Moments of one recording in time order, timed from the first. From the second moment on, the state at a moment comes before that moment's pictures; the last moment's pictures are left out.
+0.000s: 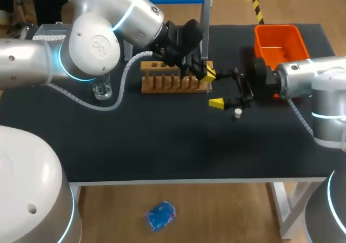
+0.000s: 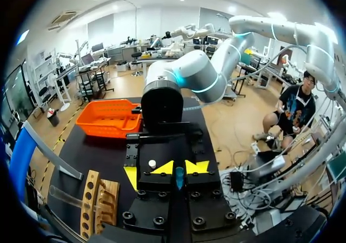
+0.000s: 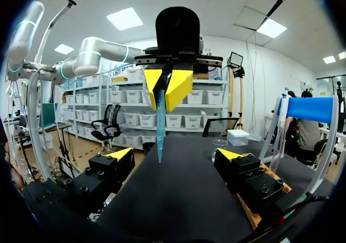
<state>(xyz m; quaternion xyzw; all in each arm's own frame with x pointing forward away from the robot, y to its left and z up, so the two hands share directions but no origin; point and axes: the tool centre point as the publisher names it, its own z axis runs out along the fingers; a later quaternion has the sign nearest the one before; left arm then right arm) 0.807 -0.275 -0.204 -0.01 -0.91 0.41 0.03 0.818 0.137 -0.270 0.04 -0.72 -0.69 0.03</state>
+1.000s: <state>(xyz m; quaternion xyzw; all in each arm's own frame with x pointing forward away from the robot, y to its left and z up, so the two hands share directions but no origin) 0.807 -0.275 -0.204 -0.01 -0.91 0.41 0.03 0.821 0.157 -0.253 0.03 -0.71 -0.70 0.06</state>
